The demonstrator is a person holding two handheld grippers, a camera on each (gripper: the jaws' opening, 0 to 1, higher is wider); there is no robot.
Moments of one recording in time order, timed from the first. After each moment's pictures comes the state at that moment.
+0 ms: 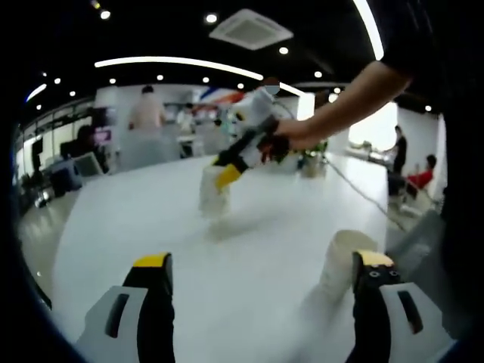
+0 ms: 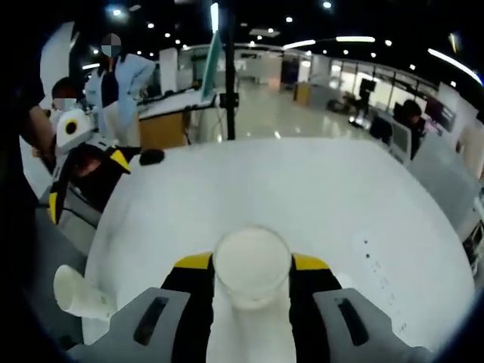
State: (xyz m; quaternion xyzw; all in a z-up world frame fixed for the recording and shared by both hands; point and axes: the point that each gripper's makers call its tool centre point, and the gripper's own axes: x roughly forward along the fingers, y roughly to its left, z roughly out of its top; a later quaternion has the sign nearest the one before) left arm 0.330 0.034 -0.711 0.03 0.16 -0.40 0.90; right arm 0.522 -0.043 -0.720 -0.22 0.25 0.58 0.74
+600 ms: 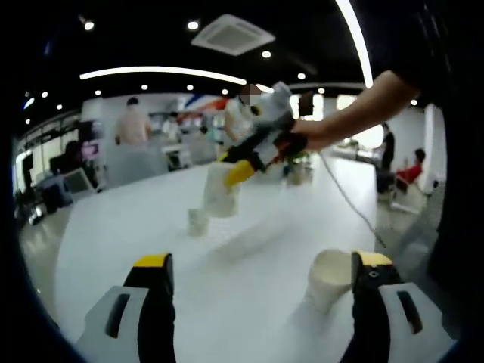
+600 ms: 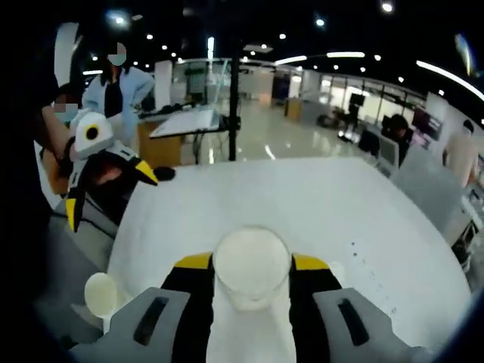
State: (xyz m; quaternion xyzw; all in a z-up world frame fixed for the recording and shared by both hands) left arm 0.324 0.010 -0.683 0.04 0.14 -0.44 0.89; right arm 0.471 -0.075 -0.665 -0.20 0.21 0.57 0.77
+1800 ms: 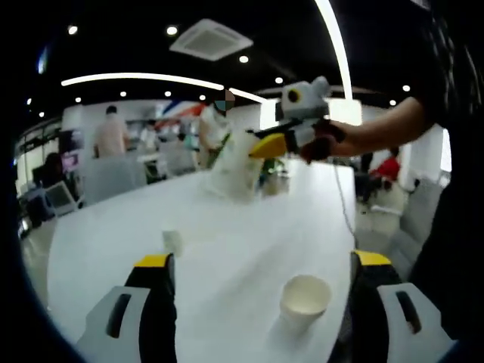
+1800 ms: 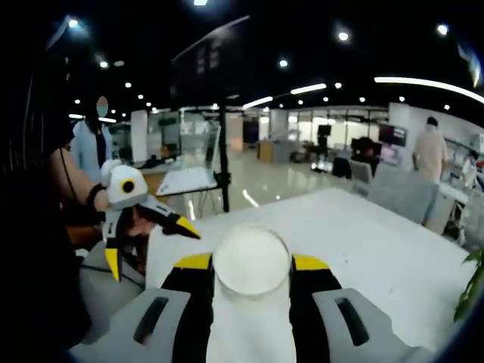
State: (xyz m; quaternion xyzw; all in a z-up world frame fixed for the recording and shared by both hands) left arm 0.311 -0.031 -0.646 0.04 0.13 -0.49 0.86; right arm 0.388 -0.113 -0.584 -0.08 0.13 0.52 0.84
